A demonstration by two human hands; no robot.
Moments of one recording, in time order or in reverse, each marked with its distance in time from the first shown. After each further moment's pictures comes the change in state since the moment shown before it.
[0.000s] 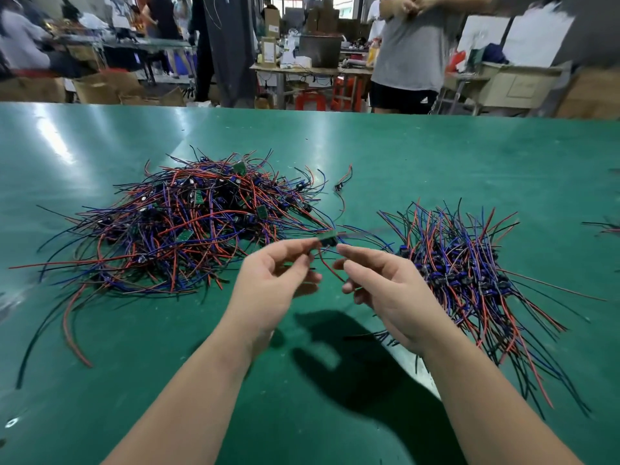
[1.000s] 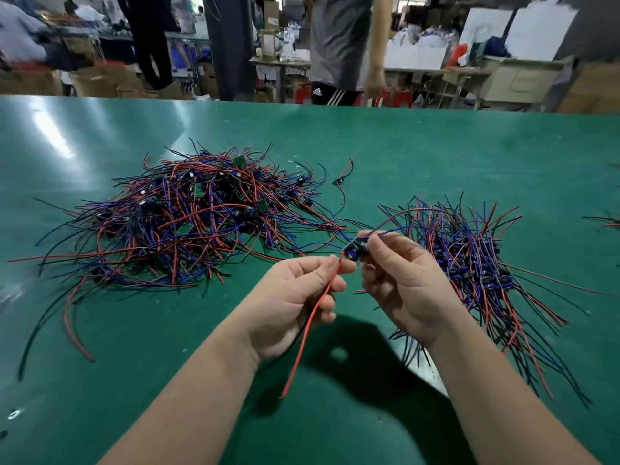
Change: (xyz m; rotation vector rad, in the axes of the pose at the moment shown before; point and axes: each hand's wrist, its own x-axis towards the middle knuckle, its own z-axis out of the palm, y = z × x) left_hand -0.014 0.007 0.008 -0.269 -0.360 -0.346; right_hand -0.003 -0.014 -0.002 0.441 0.019 0.073
